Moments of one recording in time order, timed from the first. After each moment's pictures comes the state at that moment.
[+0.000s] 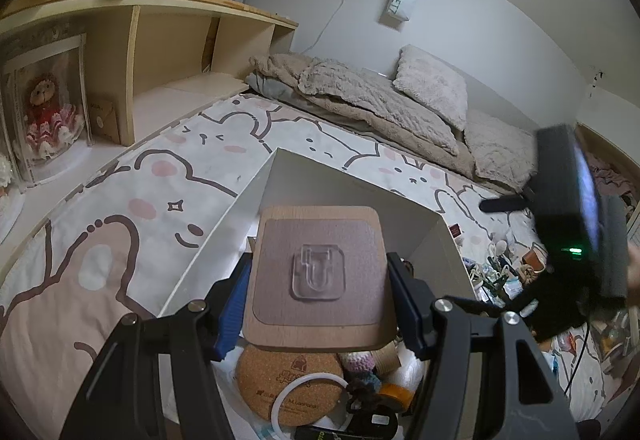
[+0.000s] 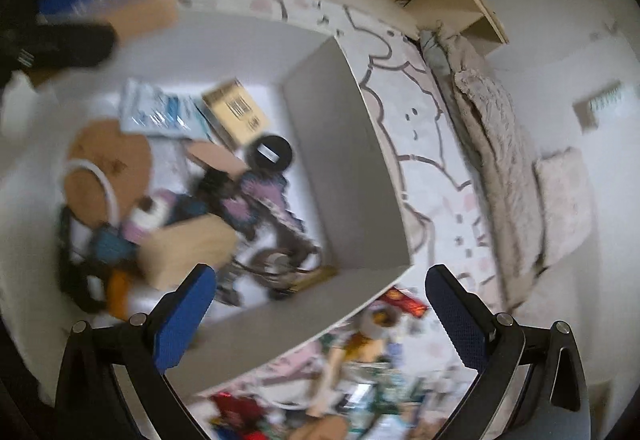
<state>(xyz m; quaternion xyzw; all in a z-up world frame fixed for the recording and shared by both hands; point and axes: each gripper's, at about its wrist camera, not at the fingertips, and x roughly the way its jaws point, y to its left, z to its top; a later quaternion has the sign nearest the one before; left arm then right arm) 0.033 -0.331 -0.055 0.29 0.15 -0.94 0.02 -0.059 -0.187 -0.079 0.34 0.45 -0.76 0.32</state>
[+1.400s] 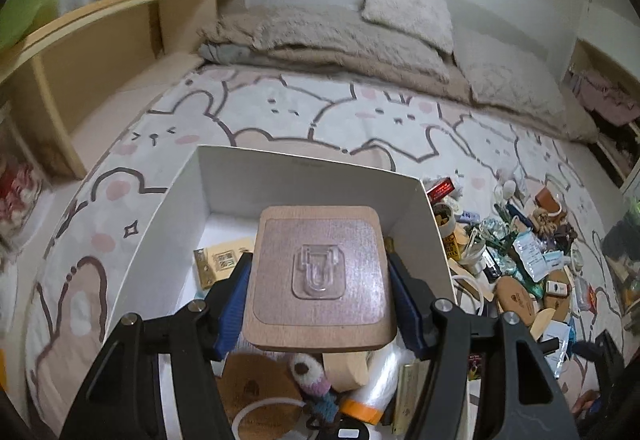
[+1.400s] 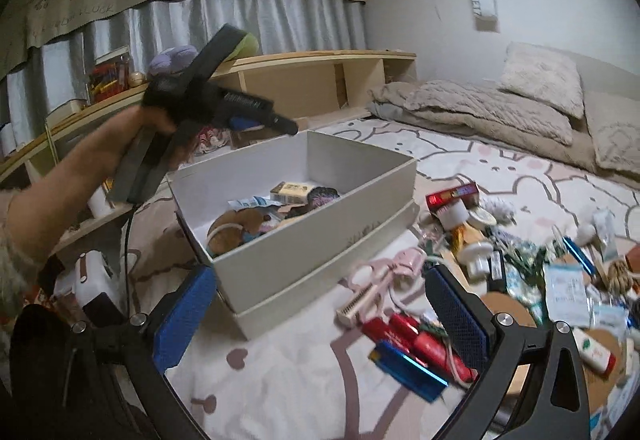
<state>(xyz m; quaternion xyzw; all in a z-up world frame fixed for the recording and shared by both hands) -0.066 -0.254 -0.035 0.43 0.04 -0.90 0.00 0.064 0.035 -0.103 0.25 0.02 -0.88 0.41</state>
